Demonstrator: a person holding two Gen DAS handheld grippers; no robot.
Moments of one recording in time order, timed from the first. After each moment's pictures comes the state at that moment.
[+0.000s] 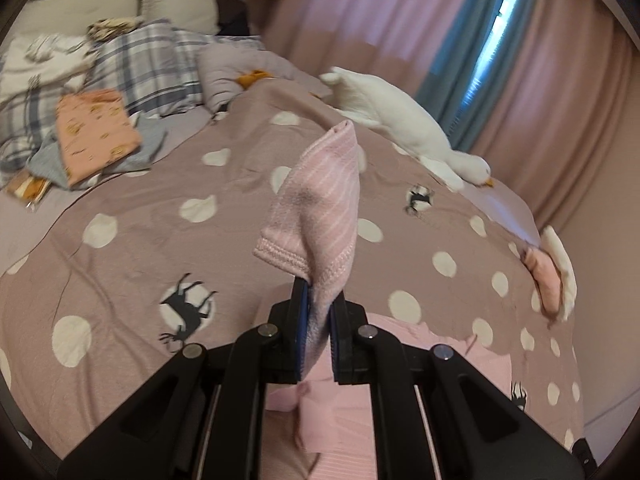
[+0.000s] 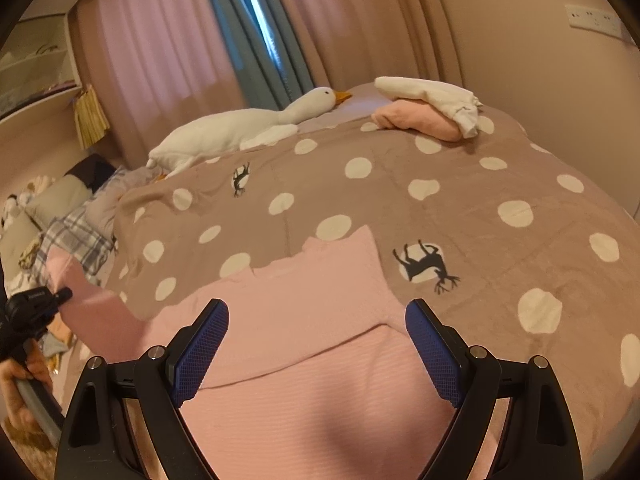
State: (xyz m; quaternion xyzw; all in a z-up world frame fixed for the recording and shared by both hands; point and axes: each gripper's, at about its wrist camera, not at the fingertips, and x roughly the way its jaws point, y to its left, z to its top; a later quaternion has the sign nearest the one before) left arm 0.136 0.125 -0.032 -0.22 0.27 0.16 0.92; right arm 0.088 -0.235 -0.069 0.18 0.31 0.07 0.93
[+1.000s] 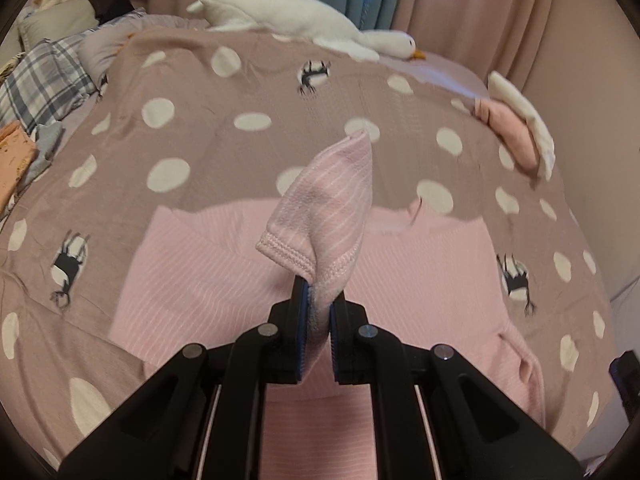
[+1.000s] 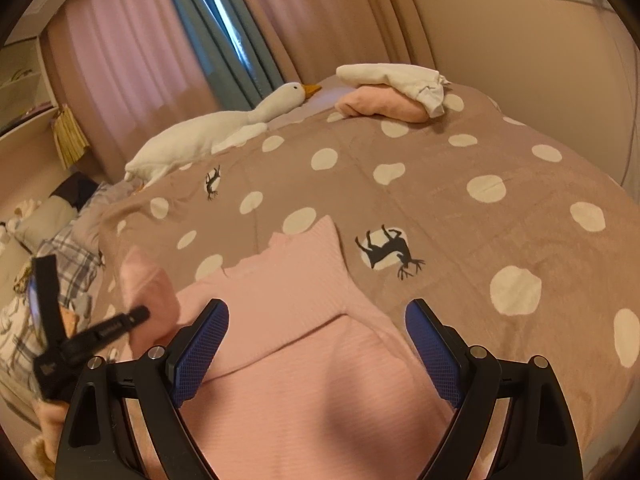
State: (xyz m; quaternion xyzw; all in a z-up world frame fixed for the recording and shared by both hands) left arm 0.191 -0.022 -0.108 -0.10 0.41 0.05 0.91; right arm 0.085 -0.268 -0.090 0.21 0.33 0.05 0.92
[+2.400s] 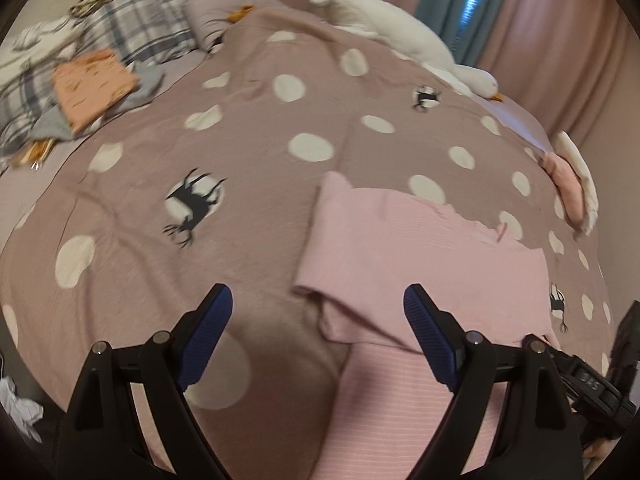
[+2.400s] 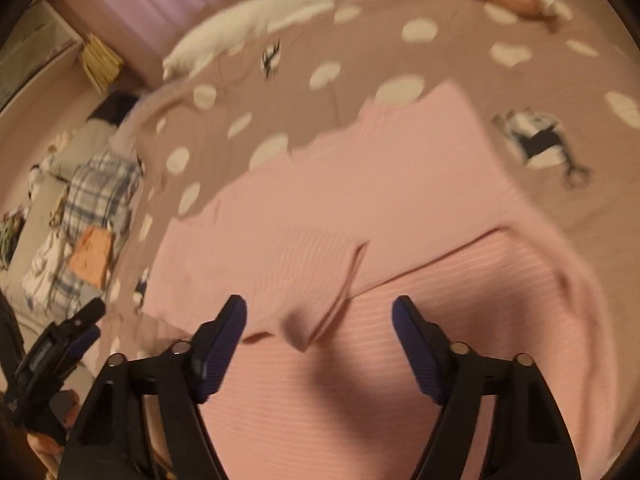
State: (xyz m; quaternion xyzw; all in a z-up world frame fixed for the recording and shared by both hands) left arm 0.094 0.093 -0.106 -0.19 0.39 0.16 0.89; right arm 0.159 -0.159 -0.168 0.21 0.49 0.22 0.82
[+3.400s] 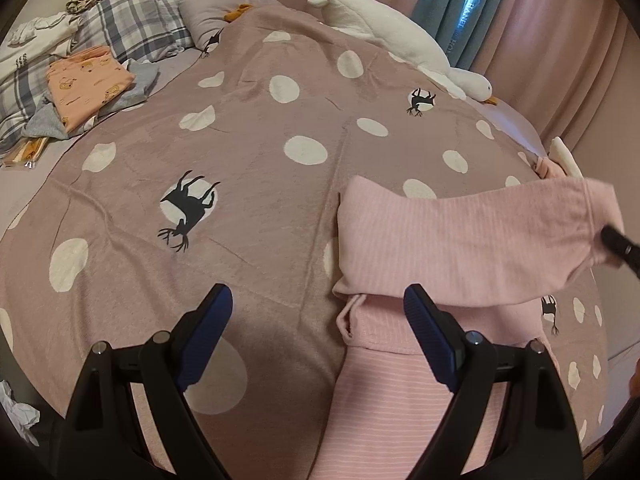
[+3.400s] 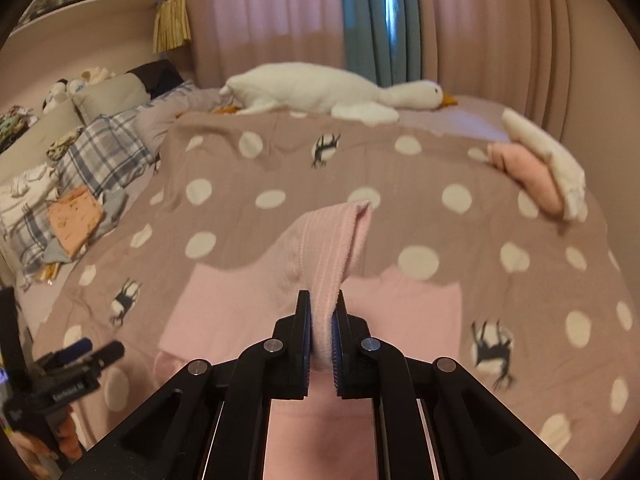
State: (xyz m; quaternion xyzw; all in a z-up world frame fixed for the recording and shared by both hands) left arm 0.101 0.095 -0.100 -0.20 0.39 0.14 0.89; right arm 0.169 -0.140 -0.027 0.00 0.33 0.20 0.92
